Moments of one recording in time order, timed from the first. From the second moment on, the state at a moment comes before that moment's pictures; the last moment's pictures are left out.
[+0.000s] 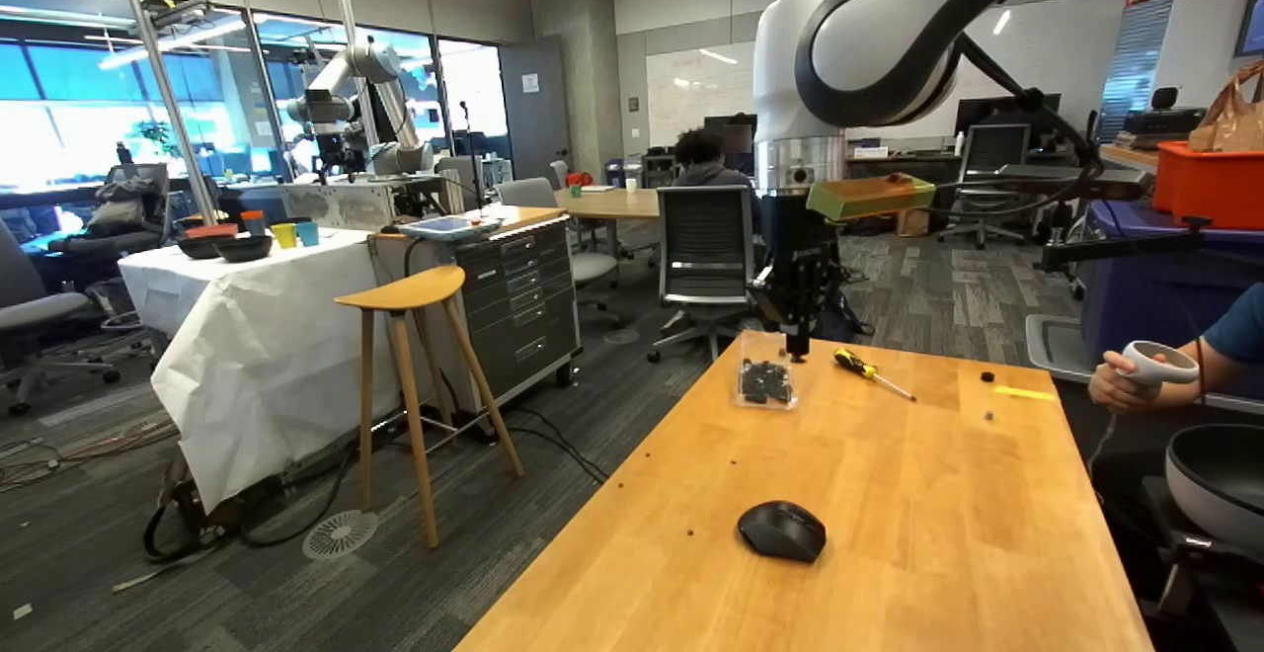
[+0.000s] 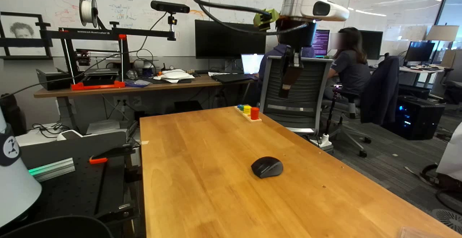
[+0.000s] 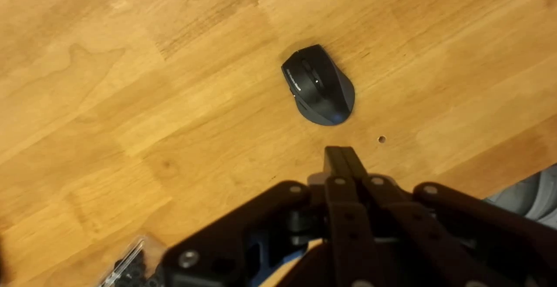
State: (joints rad) arm -0.03 0.26 -0.06 -1.97 0.07 2.17 0.37
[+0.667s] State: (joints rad) arm 0.01 0.31 -0.04 -2.10 0.07 2.40 0.36
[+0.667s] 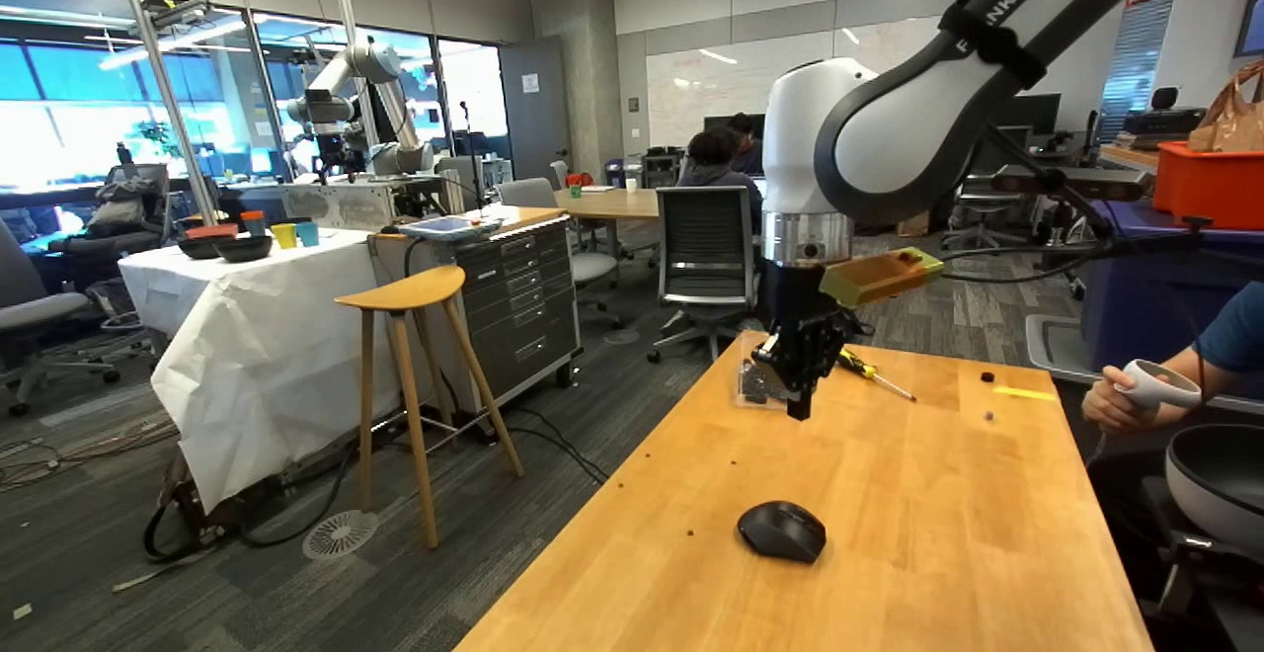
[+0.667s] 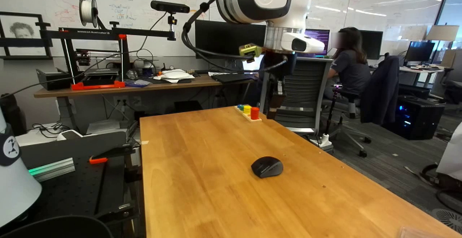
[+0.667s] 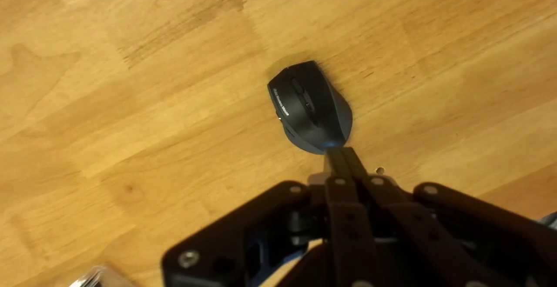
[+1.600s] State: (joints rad) arm 0.01 0.43 -0.02 -2.13 0.10 2.60 0.32
